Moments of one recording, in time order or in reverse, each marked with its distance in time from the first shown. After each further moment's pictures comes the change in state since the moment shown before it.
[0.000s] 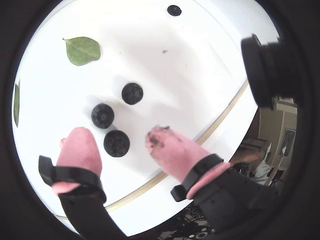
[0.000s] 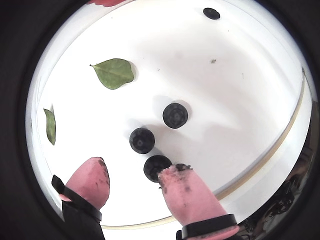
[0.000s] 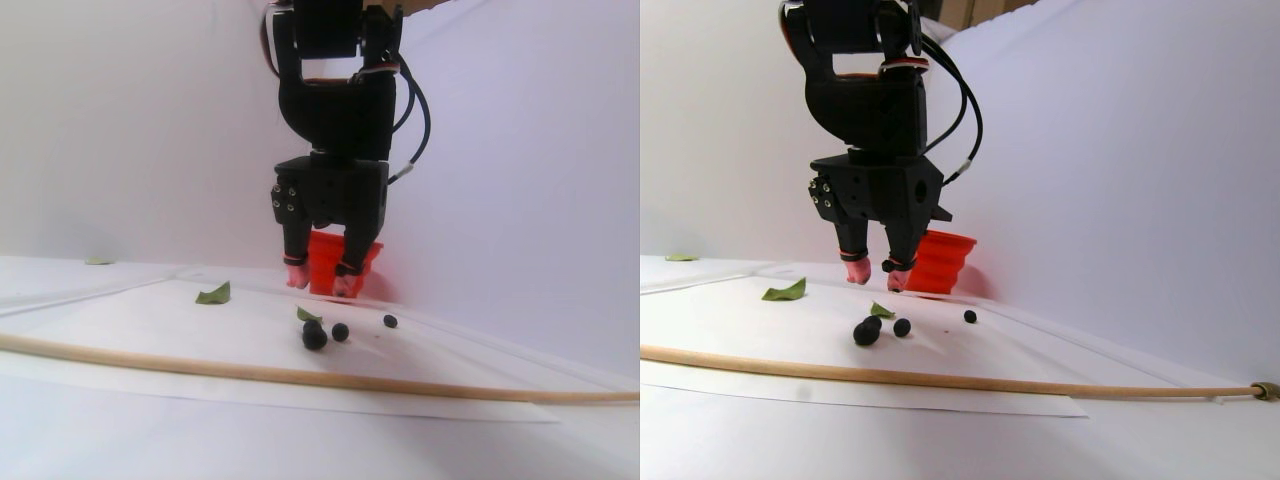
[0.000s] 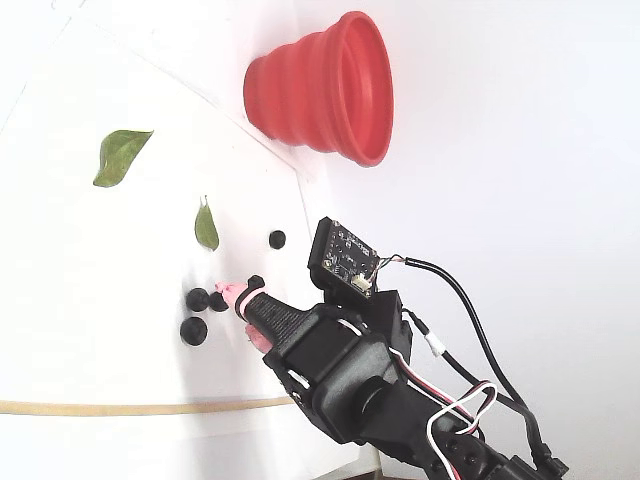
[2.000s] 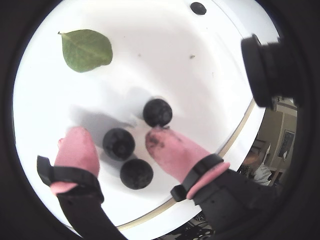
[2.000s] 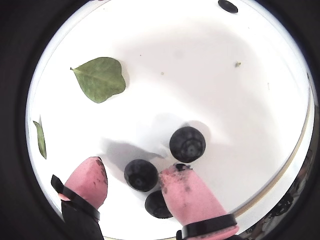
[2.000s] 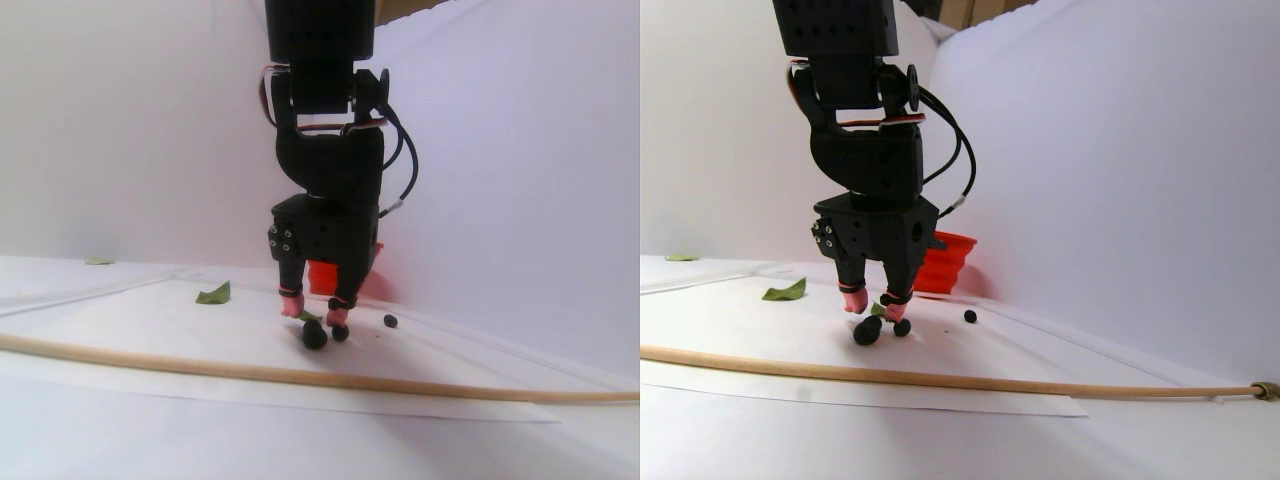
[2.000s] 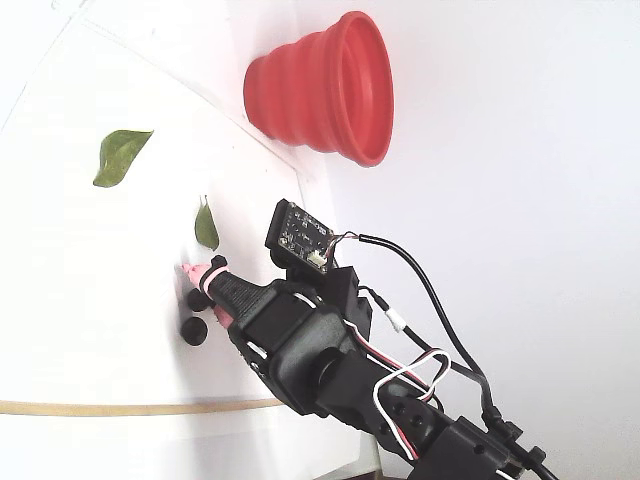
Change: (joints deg) arm -1.3 -13.7 -10.8 -1.4 0.7
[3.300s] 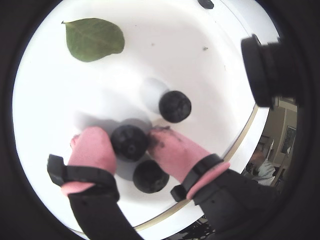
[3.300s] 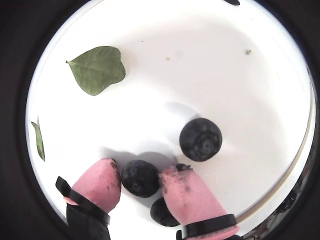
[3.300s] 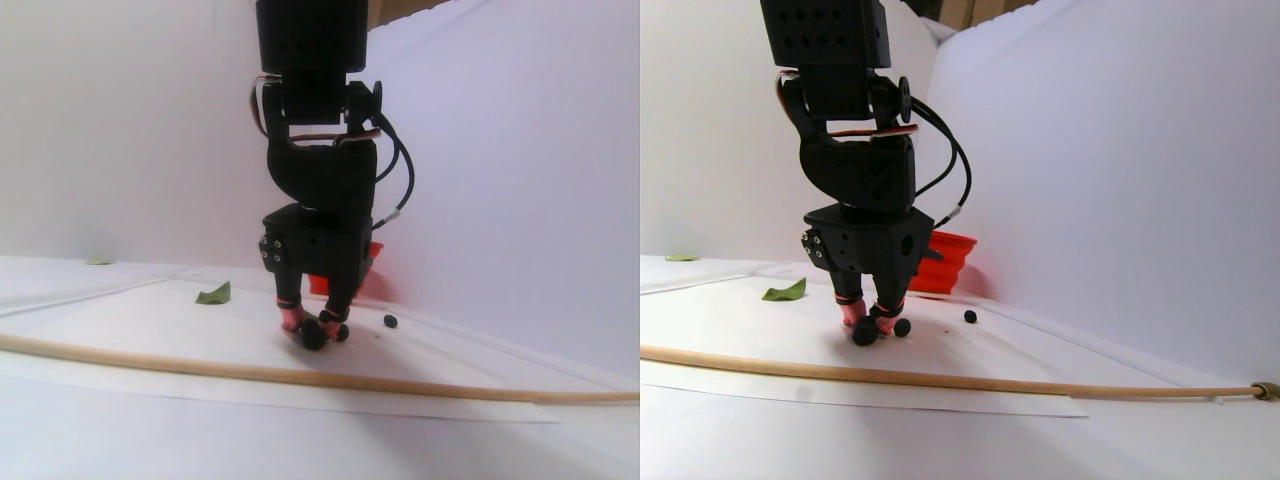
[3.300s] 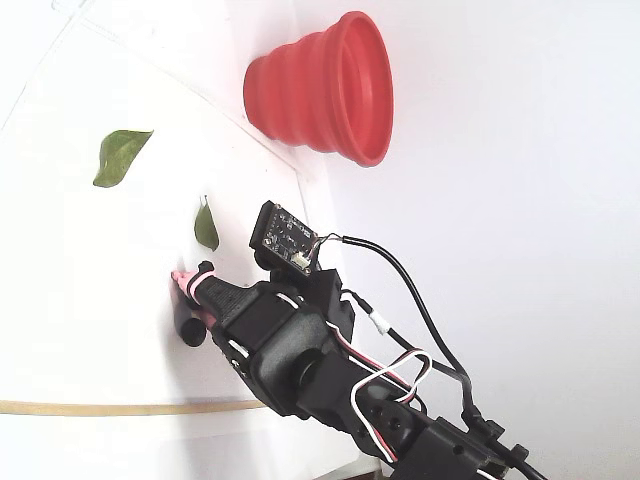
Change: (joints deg) arm -1.1 -2.8 -0.1 -2.1 3.3
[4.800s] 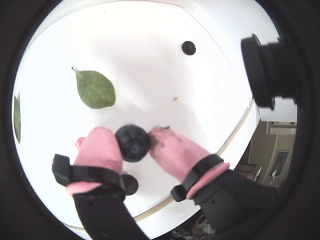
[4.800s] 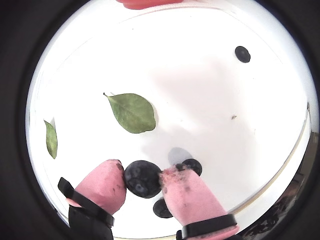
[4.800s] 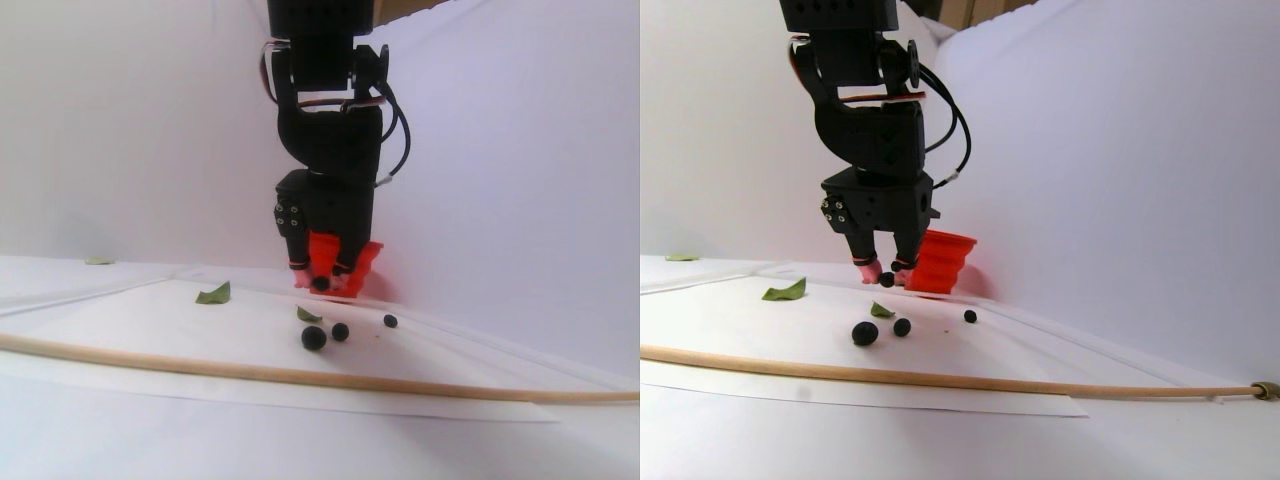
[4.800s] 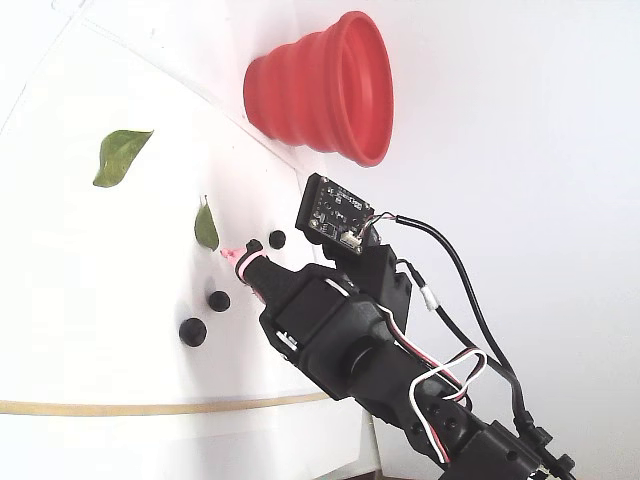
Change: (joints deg) arm 1.4 9.1 1.8 -1.3 -13.3
